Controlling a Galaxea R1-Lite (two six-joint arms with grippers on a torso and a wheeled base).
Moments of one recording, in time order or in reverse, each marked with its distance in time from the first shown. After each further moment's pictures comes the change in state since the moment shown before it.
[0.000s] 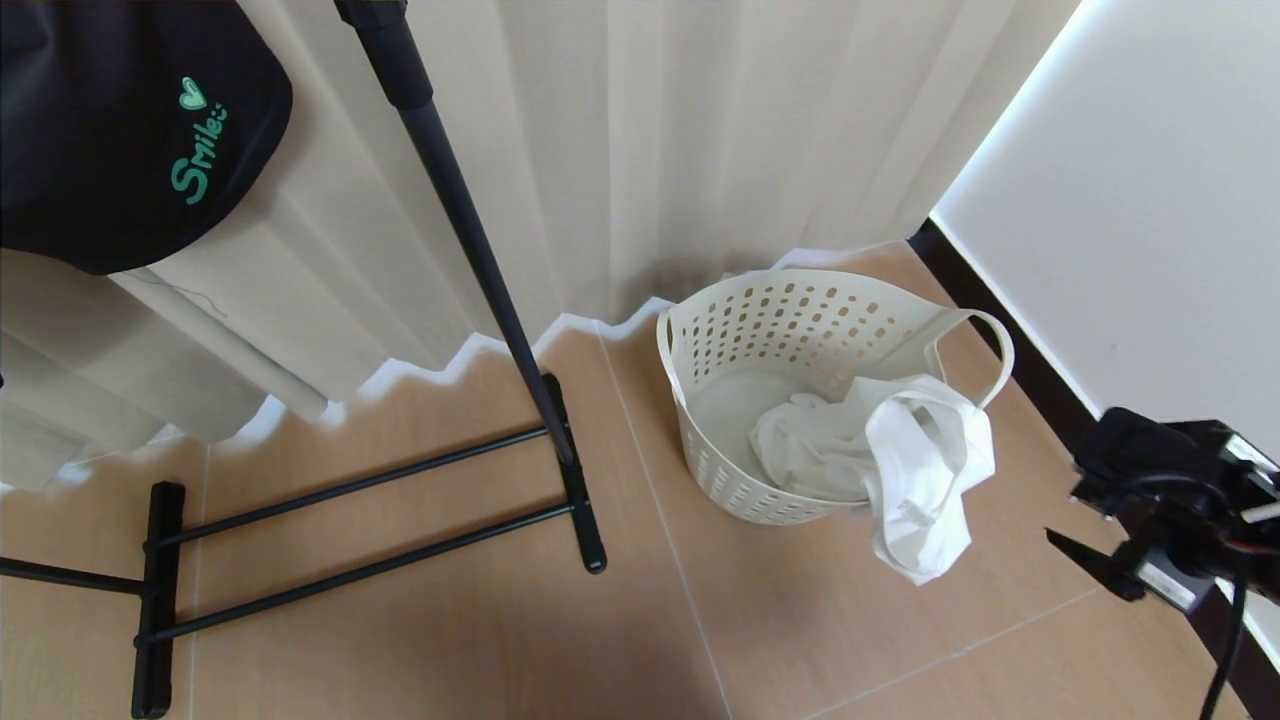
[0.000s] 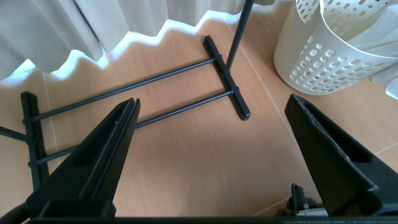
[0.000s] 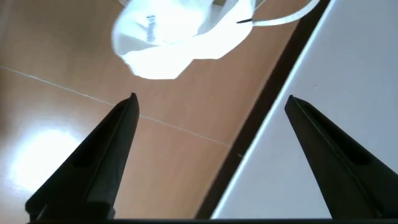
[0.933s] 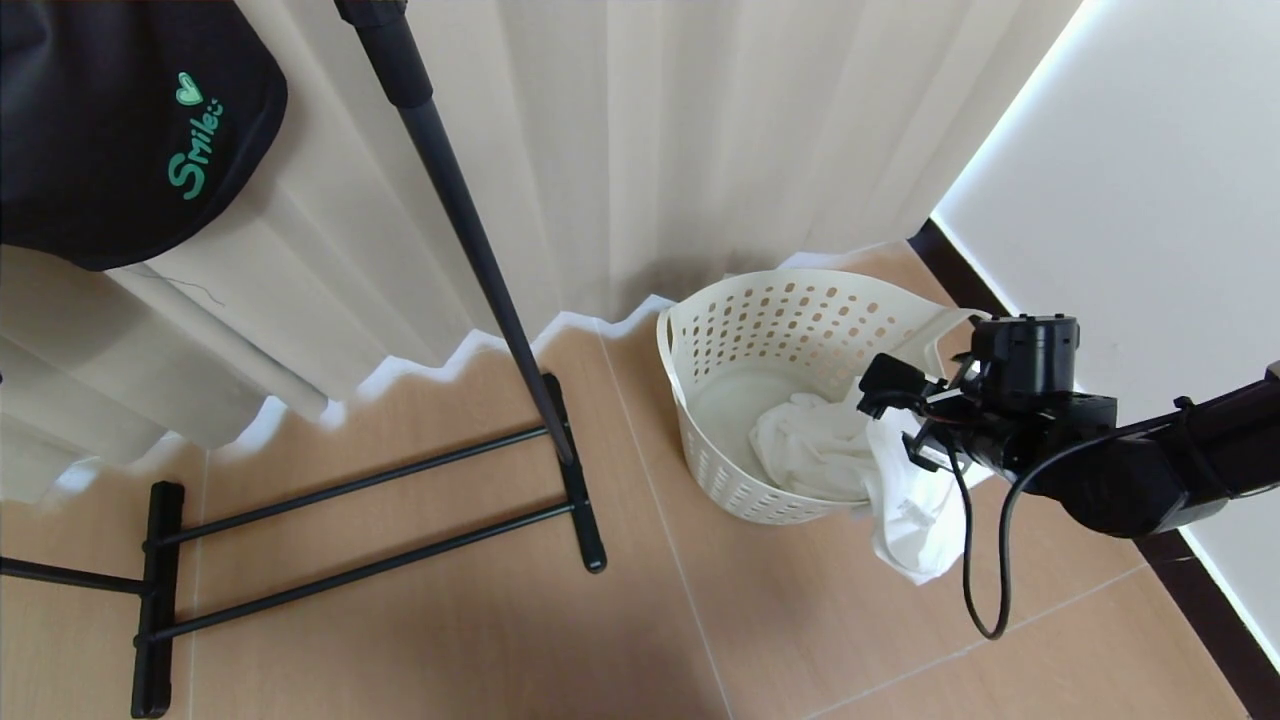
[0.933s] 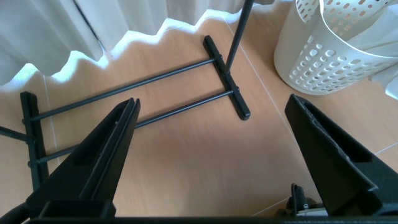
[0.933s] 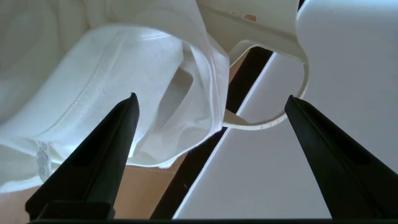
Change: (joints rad) left arm 0.000 0.000 0.000 0.000 0.000 -0.001; right arm 0.056 0.653 -0.380 -0.365 -0.191 -0.126
